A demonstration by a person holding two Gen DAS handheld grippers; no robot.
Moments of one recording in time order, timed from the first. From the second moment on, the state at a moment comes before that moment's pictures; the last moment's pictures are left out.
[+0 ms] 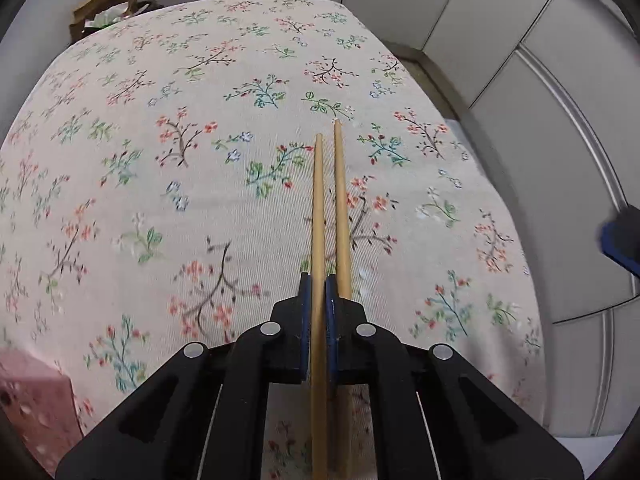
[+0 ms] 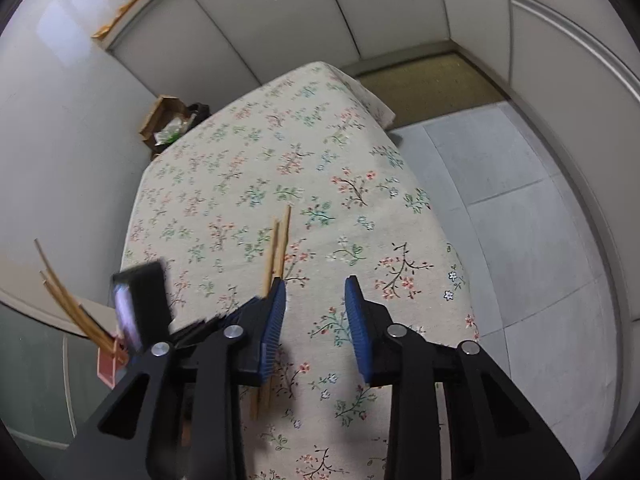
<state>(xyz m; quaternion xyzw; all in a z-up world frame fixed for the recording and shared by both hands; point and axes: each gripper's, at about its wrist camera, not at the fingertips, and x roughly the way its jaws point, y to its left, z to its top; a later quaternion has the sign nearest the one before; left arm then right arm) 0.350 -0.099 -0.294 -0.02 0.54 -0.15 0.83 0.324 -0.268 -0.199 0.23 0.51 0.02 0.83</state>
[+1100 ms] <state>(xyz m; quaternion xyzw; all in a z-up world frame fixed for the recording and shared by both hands) 0.165 0.027 -0.151 -0.15 0.30 -0.21 0.92 0.382 -0.168 -0.250 0.17 0.57 0.05 0.80</state>
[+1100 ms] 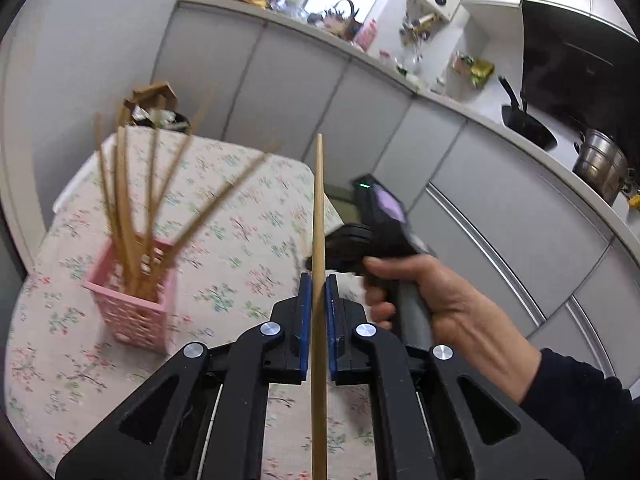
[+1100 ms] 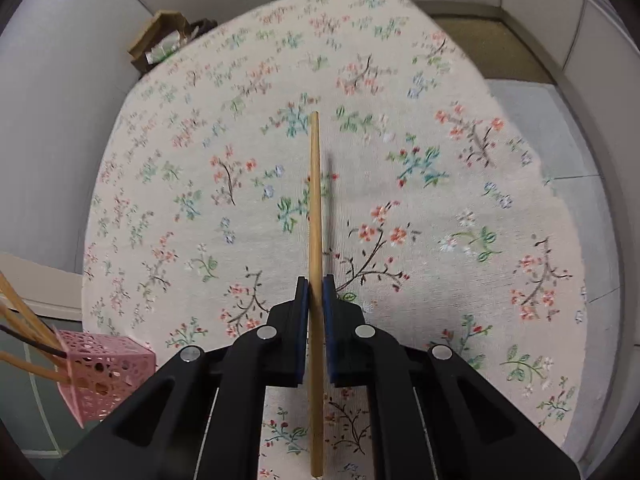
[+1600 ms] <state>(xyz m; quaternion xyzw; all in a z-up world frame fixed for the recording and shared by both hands) 0.161 0.060 -0.138 -0.18 0.26 -0.19 0.93 0.320 -0.205 -0.126 0.27 0.37 0.11 0.88</state>
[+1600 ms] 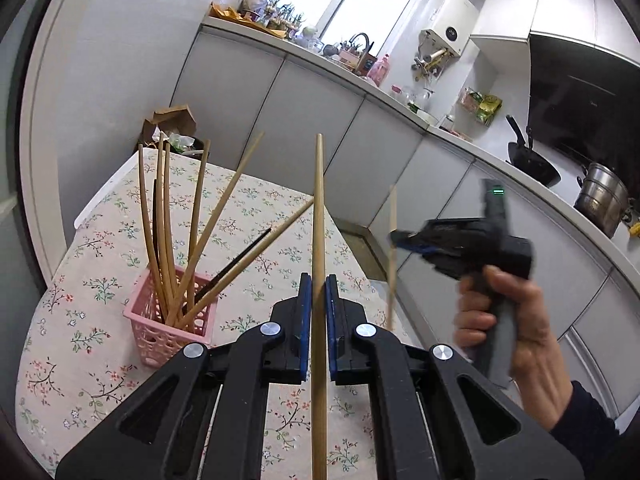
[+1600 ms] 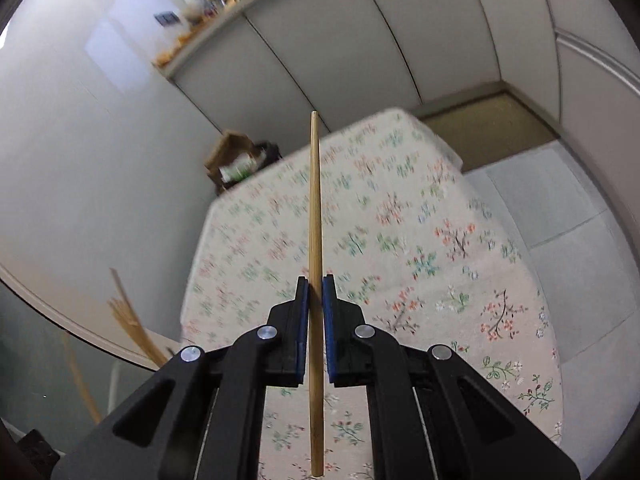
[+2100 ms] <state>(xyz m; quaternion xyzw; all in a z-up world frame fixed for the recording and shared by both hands) 0.198 0.121 -0.113 -0.20 0.14 -0.08 0.97 0.269 -0.128 -0.073 0.19 0.21 0.20 0.94</state>
